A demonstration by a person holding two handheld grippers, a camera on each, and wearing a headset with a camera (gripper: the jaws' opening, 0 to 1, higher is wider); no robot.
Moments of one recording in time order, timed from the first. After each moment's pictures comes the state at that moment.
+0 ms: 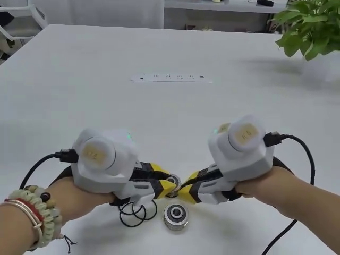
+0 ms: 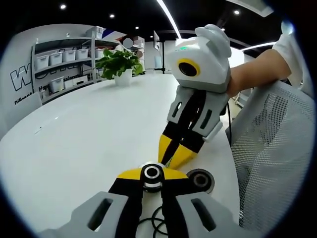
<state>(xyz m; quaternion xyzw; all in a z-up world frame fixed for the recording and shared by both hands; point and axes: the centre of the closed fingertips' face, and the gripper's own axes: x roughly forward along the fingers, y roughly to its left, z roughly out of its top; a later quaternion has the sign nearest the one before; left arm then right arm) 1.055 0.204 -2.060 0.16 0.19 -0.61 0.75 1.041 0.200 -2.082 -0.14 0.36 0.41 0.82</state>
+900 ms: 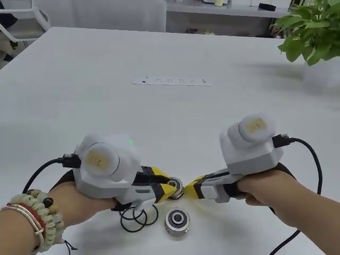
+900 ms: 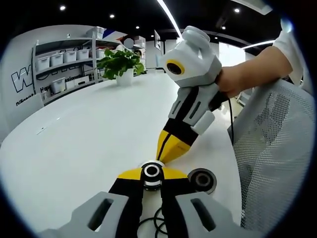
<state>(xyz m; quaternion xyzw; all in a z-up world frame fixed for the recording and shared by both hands) 1.057 0.205 -2.059 0.17 0.19 -0.61 0.75 1.054 0.188 -2.078 0.01 0.40 0.34 0.85</state>
